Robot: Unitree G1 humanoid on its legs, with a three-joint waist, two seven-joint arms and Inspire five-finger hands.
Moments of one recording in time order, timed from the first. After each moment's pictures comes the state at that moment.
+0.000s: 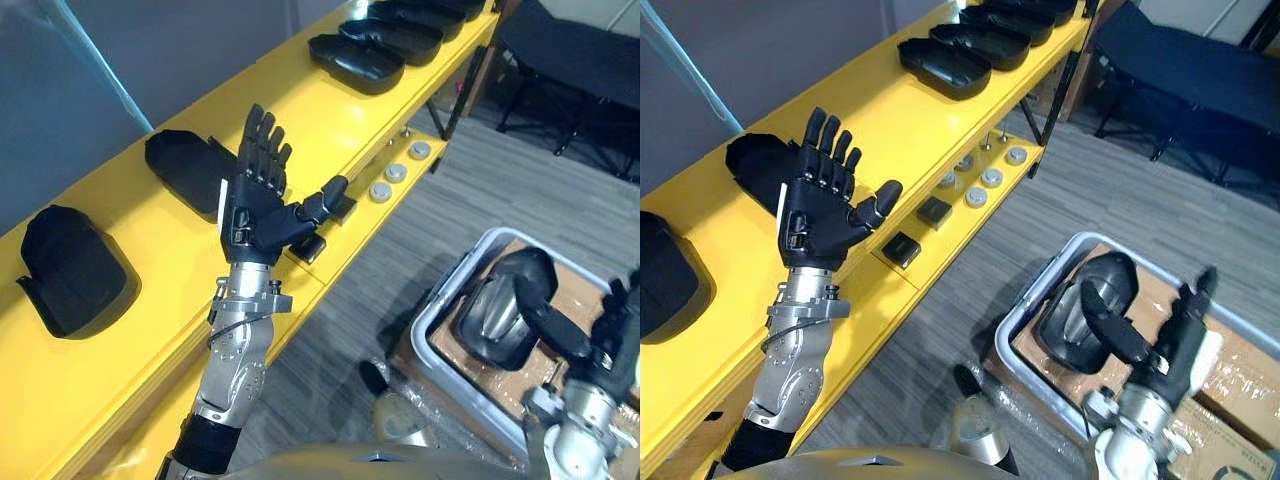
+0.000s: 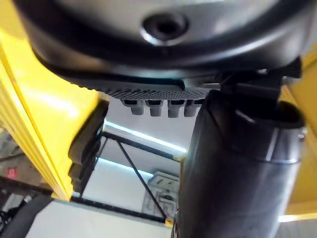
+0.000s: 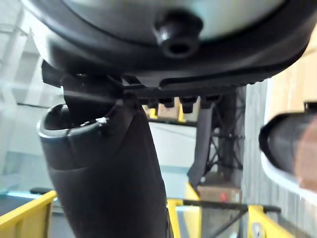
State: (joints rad) left arm 0.01 0.12 -0.25 -0.27 -0.43 -0.34 0.22; right arm 0.42 -0.07 -0.24 -0.30 0.09 -0.33 -0.30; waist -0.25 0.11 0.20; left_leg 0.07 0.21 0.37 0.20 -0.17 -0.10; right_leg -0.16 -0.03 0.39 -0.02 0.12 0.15
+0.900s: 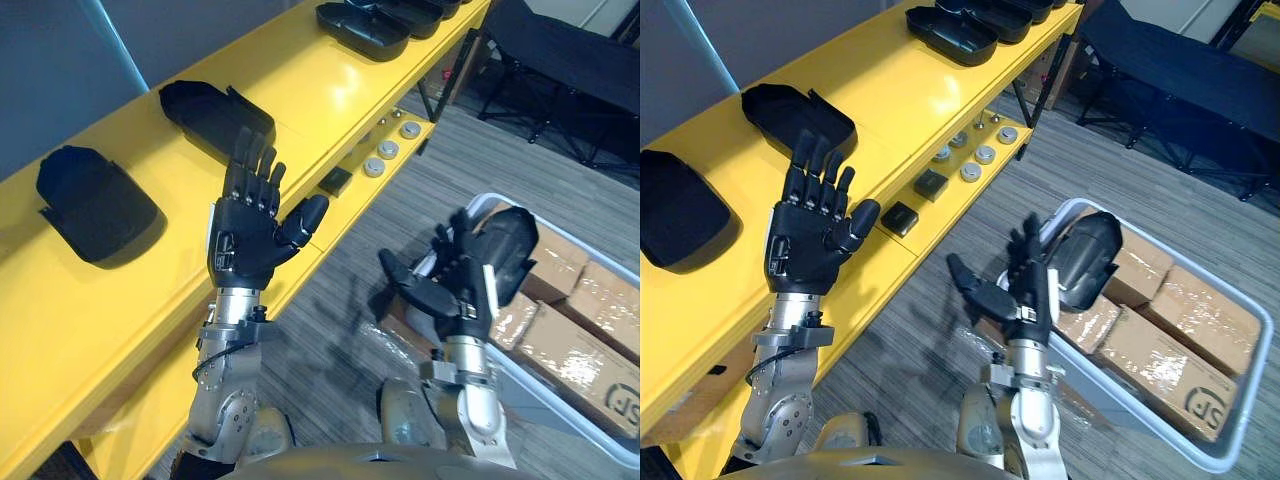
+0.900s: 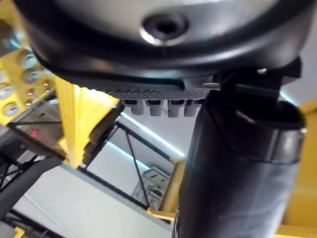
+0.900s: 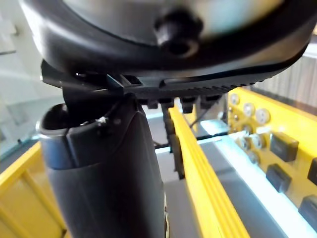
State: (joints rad) left arm 0.19 0.09 -0.25 -0.30 -0.65 -0.33 -0.07; right arm 0.33 -0.04 0.23 -0.19 0.16 -0.35 -0.21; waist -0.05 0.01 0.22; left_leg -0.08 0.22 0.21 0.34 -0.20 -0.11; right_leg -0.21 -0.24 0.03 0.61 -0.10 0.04
